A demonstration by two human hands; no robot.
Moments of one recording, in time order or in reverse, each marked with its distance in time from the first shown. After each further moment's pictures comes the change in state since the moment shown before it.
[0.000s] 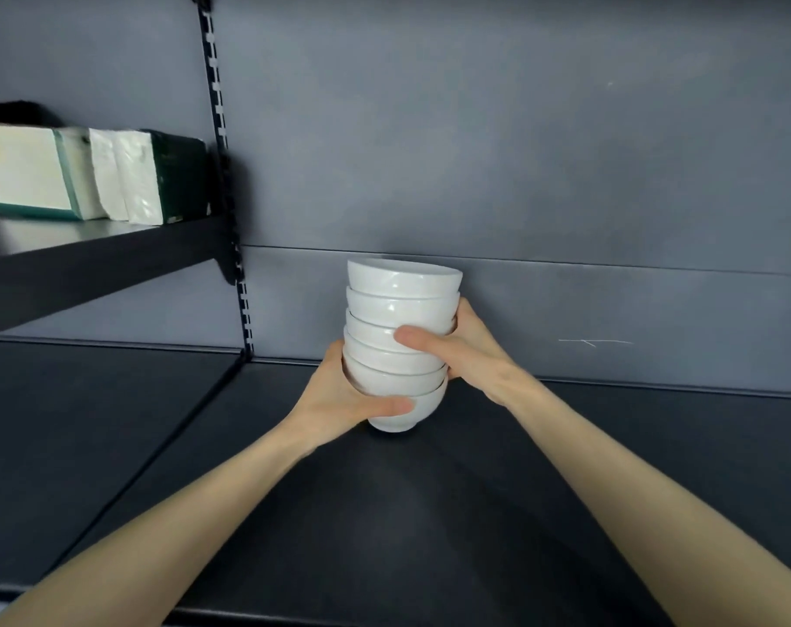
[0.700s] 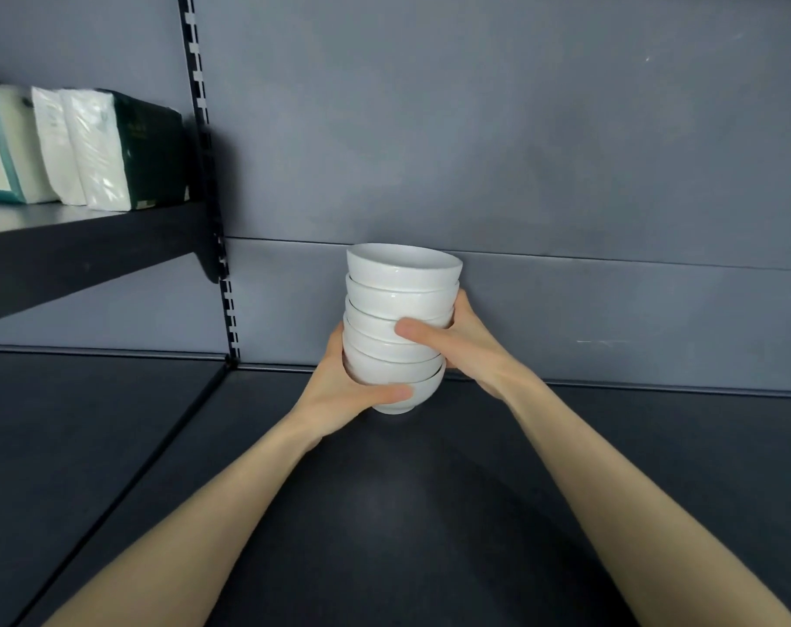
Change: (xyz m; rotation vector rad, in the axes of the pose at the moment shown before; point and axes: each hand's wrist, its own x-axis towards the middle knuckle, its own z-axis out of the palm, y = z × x) left_hand 0.042 -0.033 -0.010 -0.129 -0.002 0.012; right_hand 0.049 0.024 0.014 0.034 0.036 0.025
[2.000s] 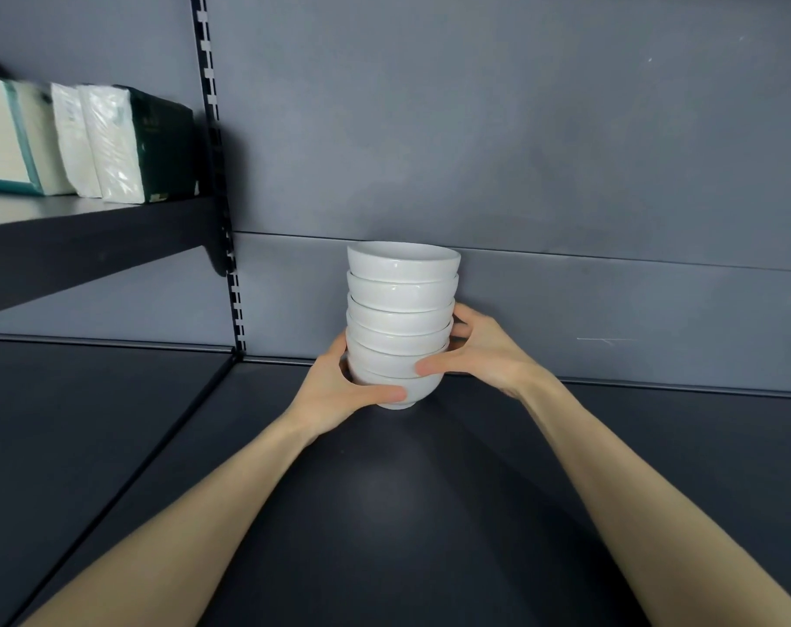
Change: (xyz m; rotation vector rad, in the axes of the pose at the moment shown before) left_hand -0.003 -0.011 -0.007 0.020 0.009 -0.019; right_hand -0.007 0.018 -0.023 -0.110 -0.124 0.029
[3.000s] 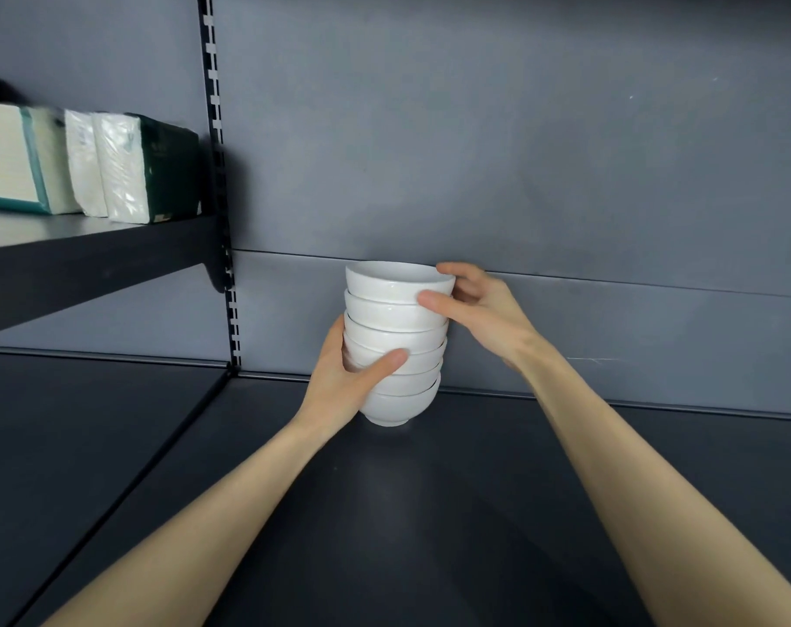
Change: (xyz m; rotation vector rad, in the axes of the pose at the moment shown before) left_hand 0.005 0.026 0.017 -0.190 0.155 0.141; right_hand 0.006 -0.054 -0.014 0.013 0.207 -0.162
